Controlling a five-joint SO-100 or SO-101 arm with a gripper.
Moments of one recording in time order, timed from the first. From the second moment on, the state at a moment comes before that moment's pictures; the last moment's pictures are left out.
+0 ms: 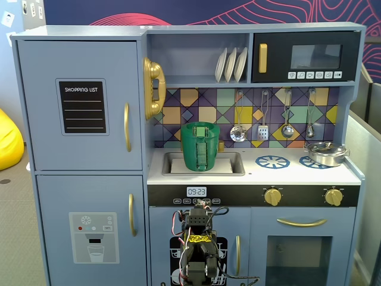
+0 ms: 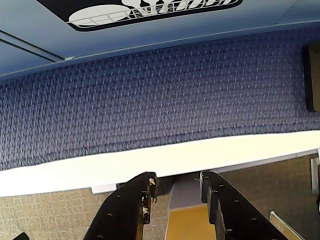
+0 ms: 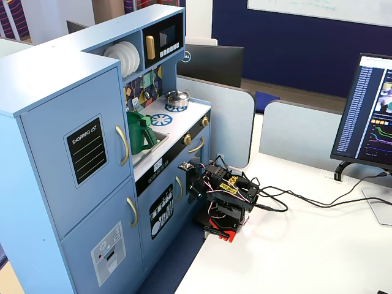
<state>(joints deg) 0.3 182.6 172.0 77.2 -87.0</state>
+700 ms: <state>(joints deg) 4.7 171.1 153.5 70.0 -93.8</state>
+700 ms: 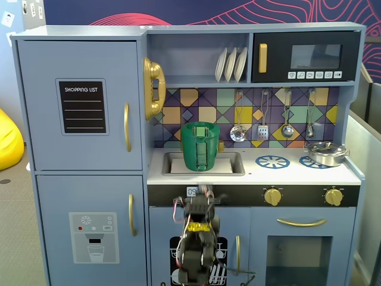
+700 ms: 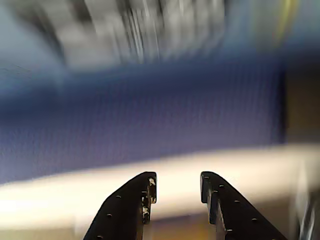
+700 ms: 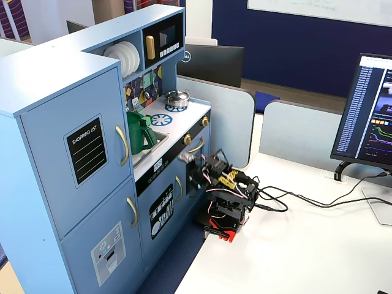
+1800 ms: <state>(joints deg) 4.7 138.5 103.5 28.8 -95.8</state>
